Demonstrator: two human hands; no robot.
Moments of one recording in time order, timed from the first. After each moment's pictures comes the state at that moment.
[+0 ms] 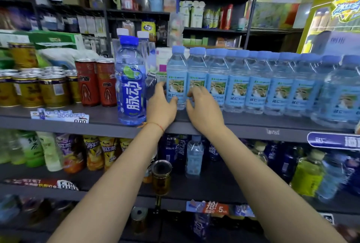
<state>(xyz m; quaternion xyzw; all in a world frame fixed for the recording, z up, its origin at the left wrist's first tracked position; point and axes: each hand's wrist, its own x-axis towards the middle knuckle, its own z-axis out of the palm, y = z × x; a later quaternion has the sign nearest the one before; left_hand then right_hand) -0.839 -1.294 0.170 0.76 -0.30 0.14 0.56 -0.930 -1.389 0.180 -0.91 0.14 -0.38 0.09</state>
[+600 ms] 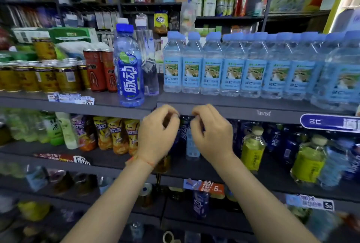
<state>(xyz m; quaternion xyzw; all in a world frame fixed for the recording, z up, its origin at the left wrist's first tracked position) -0.943 -1.247 0.114 0.73 -0.38 0.27 0.50 -1.014 -1.379 0.110 -0.78 -0.05 -0.62 0.10</state>
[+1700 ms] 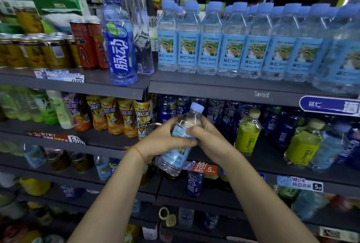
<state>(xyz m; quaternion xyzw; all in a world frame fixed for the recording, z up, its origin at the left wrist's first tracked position) -0.946 -1.257 0.063 0.72 -0.36 -0.25 0.54 -1.029 -1.400 0.060 -0.68 0.05 -0.10 0.73</state>
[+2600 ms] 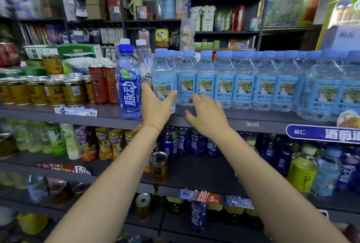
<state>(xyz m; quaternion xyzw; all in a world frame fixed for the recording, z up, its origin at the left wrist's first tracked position) -0.909 -1.286 0.179 0.70 -0.24 0.25 0.62 -0.995 -1.413 0.171 -0.94 0.08 -0.32 0.03</state>
